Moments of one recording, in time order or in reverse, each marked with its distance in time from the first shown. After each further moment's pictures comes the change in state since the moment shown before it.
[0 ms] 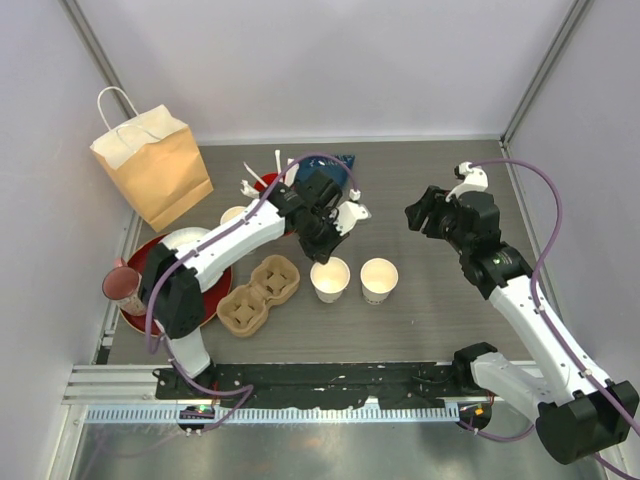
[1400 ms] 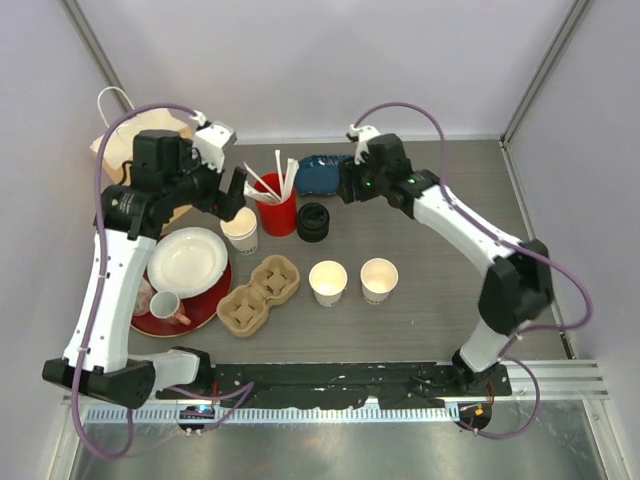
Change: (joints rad) left arm 0.510 -0.475 0.097 -0.040 -0.051 -0.052; right arm 0.198 0.675 0.528 -0.051 -0.126 -0.281
